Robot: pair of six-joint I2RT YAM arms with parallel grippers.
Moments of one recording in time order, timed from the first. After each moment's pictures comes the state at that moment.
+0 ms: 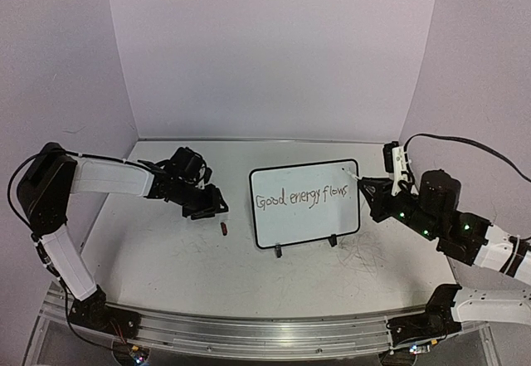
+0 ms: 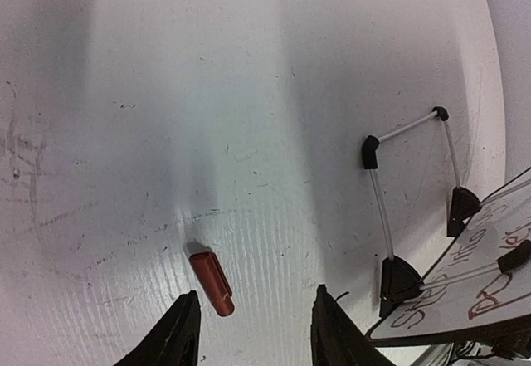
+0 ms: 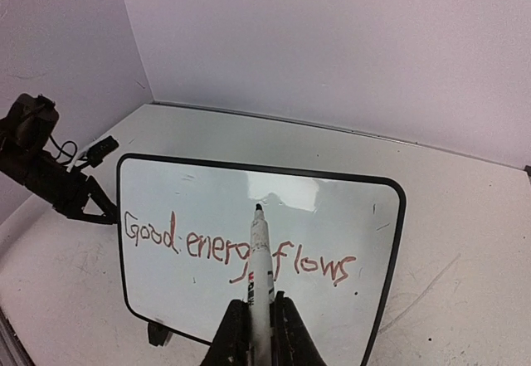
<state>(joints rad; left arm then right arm) -0.64 1.71 1.03 -0.23 0.22 -0.72 0.76 0.79 0.57 0.00 0.22 0.18</state>
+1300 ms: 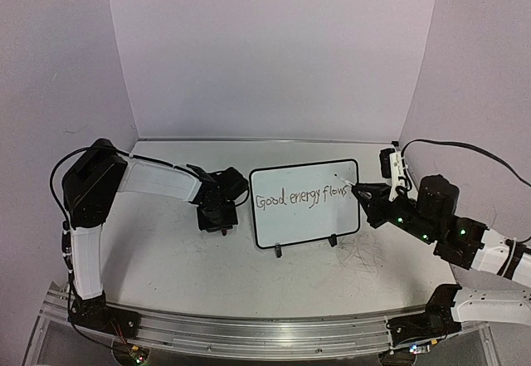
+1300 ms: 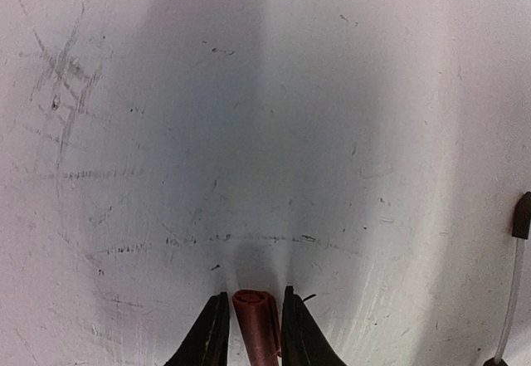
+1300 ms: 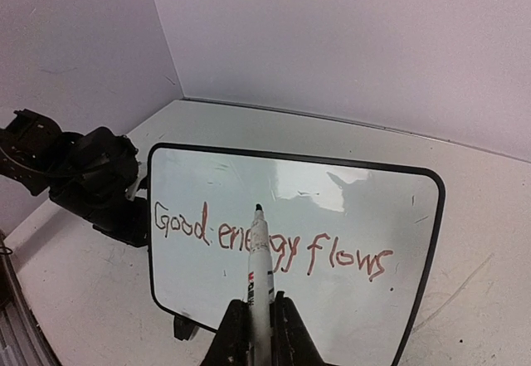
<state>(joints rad) -0.84 2.01 1.31 -0.57 -0.24 -1.00 0.76 0.78 0.52 0.06 0.12 0.20</state>
